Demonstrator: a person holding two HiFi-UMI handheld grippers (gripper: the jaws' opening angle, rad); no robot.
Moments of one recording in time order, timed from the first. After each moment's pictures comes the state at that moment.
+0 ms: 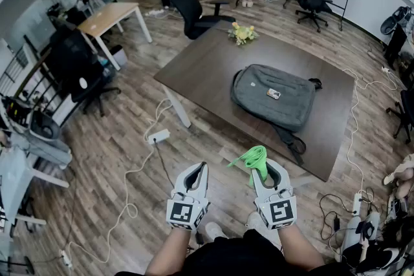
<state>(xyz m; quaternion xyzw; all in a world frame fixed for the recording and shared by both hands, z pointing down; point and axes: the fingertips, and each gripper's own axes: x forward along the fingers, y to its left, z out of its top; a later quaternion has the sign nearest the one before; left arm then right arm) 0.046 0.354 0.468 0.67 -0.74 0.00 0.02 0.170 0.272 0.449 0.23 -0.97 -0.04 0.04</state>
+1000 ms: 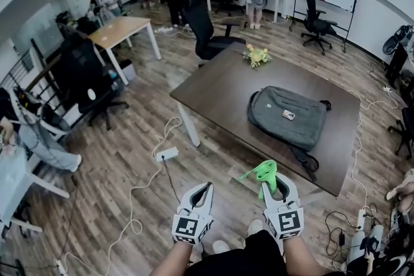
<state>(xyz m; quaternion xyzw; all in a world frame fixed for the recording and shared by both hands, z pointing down) -0.005 0.398 0.494 0.68 -0.73 0.01 0.03 0.126 0.292 0.454 0.24 -0.97 -0.06 0.05</state>
